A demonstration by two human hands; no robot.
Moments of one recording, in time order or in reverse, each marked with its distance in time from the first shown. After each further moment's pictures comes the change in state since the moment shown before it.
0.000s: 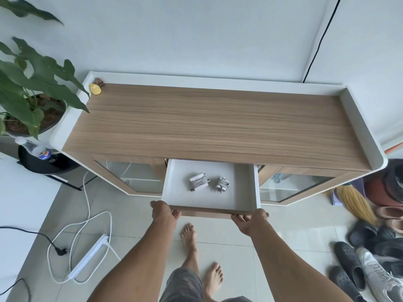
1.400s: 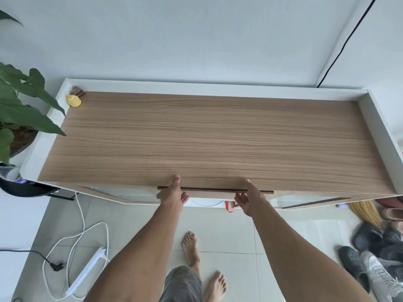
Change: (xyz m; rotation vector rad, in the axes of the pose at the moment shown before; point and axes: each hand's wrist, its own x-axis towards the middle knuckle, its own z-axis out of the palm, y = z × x) left_hand 0.057 0.071 0.142 0.277 0.012 0.108; right_hand 0.078 -0.073 0.142 -0.256 -0.092 -0.138
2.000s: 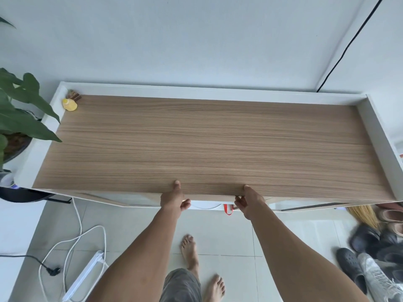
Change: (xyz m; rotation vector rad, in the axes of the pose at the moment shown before) left_hand -0.007 0.007 0.005 0.241 -0.056 0.096; right_hand -0.002 -0.009 0.013 -0.142 0.117 -0.069
